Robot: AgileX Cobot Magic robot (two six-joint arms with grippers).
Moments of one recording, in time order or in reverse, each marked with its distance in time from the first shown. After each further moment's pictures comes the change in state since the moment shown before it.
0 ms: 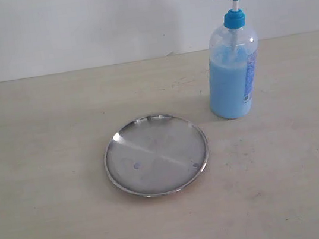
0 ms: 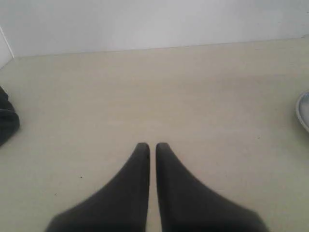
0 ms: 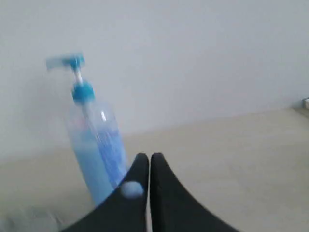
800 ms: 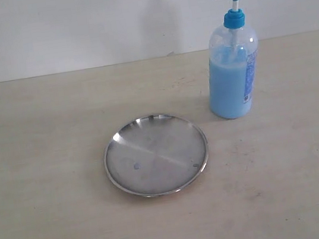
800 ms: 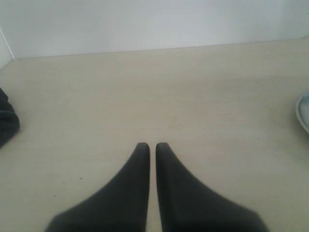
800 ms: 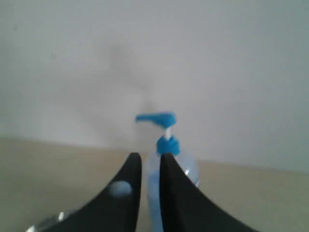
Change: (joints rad) left arm 0.000 0.000 0.000 0.000 -0.004 0.000; right arm 0.017 0.692 -0.431 -1.291 -0.392 1.135
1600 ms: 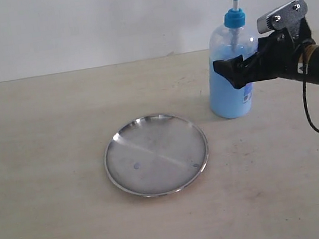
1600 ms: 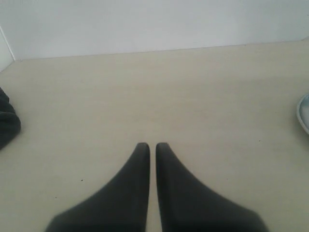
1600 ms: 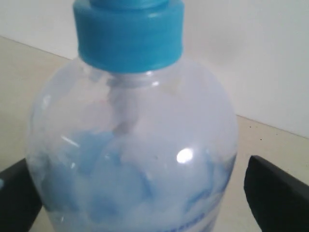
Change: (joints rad) left arm 0.000 0.000 0.000 0.000 -0.006 0.000; right arm 0.001 1.271 -0.462 0.387 -0.489 -0.769
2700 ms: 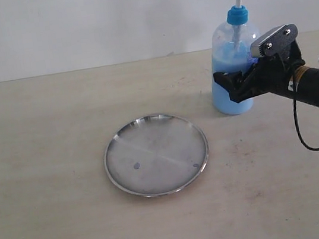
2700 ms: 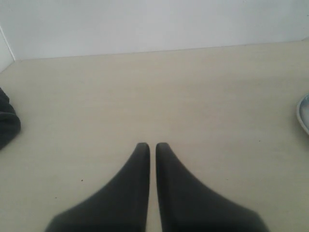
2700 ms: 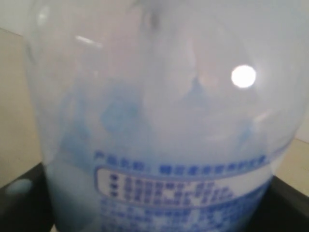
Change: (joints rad) left arm 0.000 0.000 0.000 0.000 0.000 0.000; right arm 0.008 0.175 -0.026 0.107 -0.174 -0.214
